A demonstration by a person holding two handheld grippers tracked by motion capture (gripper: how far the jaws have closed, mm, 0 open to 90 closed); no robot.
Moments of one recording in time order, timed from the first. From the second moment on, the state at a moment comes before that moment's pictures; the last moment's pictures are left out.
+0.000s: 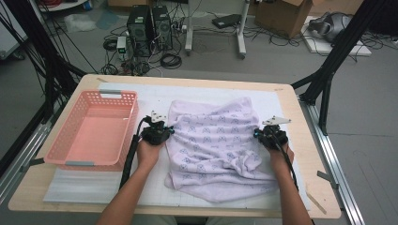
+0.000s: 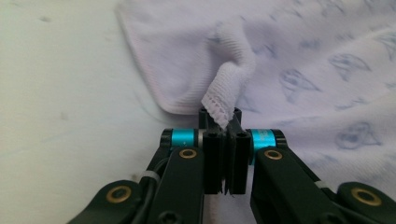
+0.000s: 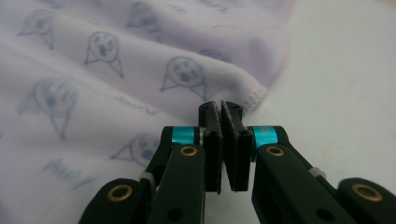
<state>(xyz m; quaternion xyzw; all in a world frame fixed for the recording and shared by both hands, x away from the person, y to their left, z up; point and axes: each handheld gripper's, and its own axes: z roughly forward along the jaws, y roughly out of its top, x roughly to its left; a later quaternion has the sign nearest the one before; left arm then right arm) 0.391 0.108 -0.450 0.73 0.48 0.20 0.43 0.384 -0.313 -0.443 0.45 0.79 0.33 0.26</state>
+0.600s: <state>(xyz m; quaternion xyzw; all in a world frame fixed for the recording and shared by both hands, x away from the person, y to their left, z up) 0.372 0.107 -0.440 0.75 0.44 0.17 0.47 0.378 -0.326 -0.416 0.49 0.73 0.39 0.29</state>
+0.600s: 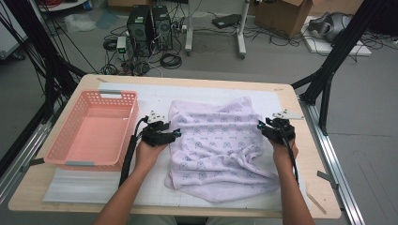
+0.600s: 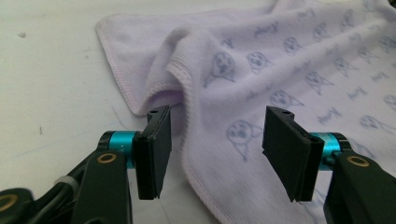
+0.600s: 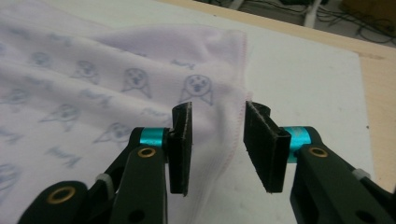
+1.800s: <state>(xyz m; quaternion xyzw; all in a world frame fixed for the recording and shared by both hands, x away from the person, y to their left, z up) 0.383 0.109 -0.445 0.73 0.48 0.21 0.44 0.369 -0.310 -0.436 0.45 0.78 0.36 0.24</state>
